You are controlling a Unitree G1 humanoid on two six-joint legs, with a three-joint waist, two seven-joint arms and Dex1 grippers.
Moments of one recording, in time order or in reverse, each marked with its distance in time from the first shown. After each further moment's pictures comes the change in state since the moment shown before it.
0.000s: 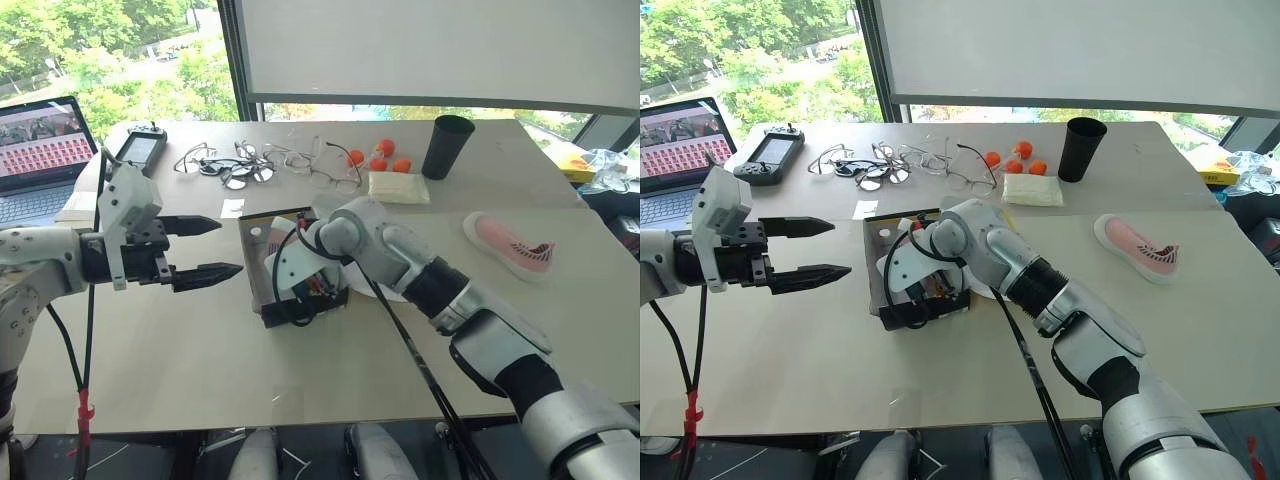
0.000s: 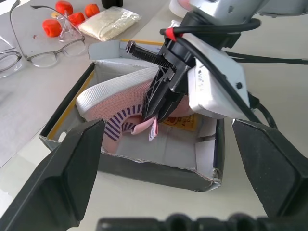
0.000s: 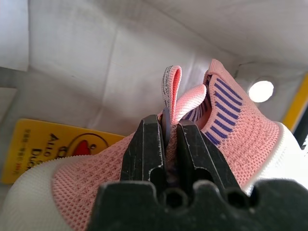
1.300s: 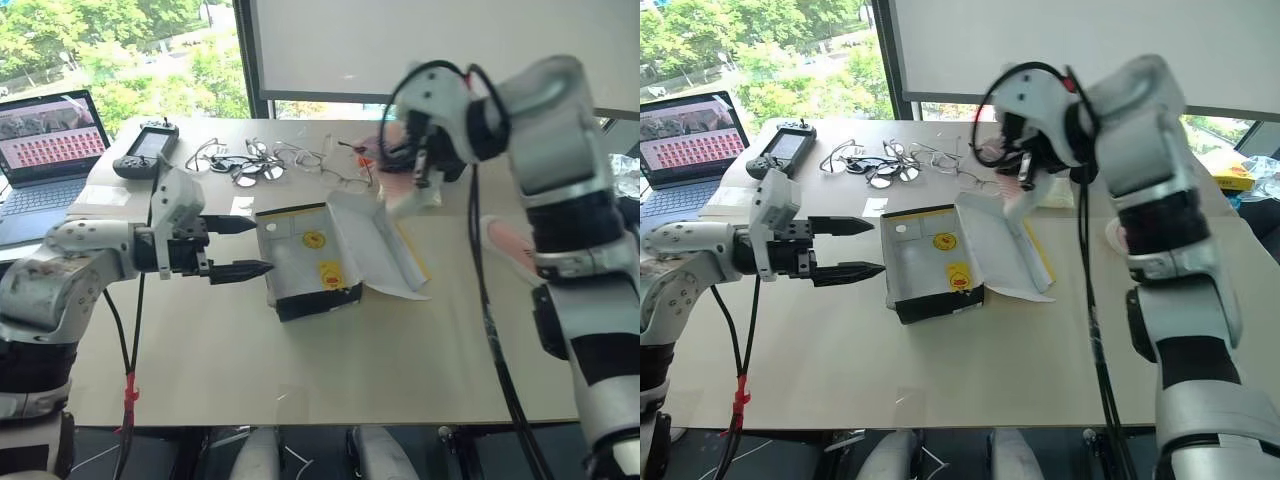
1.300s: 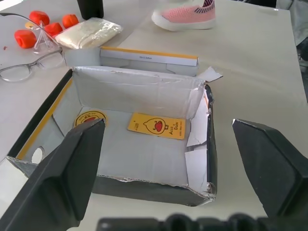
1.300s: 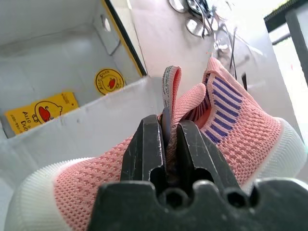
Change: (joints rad) left arm -0.181 -0.142 -0.204 0.136 0.104 -0.101 -0.083; right arm 0.003 -0.397 -0.630 -0.154 0.399 0.656 0.241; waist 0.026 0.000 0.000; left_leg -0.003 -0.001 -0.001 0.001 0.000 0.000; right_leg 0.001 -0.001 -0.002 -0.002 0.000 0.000
